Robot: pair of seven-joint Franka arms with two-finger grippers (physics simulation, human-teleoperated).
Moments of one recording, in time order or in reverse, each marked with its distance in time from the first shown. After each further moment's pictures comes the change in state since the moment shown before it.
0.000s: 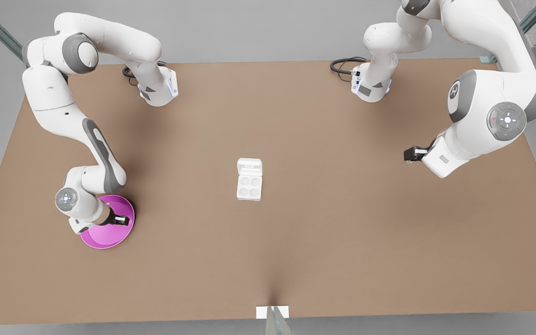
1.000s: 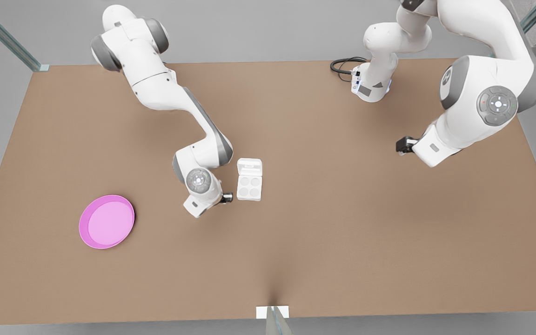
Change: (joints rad) left arm -0.007 -0.025 -0.048 0.023 0.001 -0.033 -0.002; right arm 1.000 -0.055 -0.383 0.273 0.398 -0.392 0.253
